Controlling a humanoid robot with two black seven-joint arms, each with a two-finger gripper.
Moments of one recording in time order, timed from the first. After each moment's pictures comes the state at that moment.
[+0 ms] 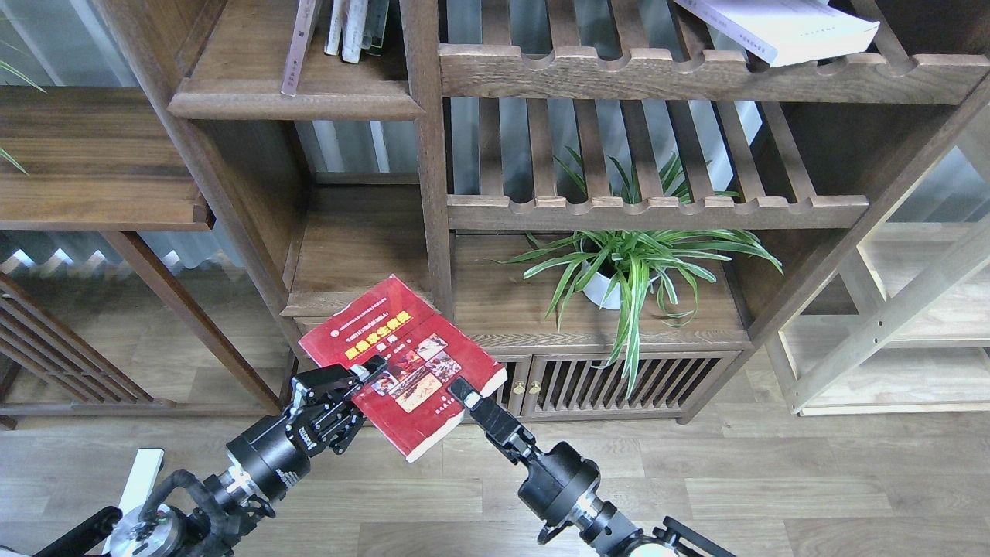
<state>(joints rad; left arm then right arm) -0.09 0.27 -0.82 -1.16 -0.73 -0.49 0.49 0.00 0.01 0.74 1.11 -0.11 0.58 0.19</state>
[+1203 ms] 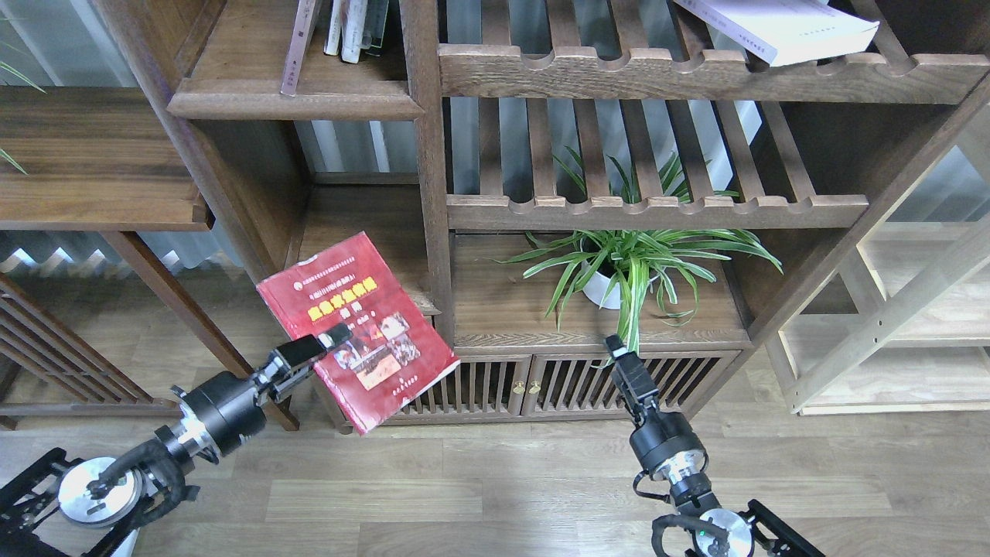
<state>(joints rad) -0.11 0.33 -1.04 -1.23 -0.21 -0.49 0.33 0.04 0.01 1.11 0.80 0.05 0.58 0.20</state>
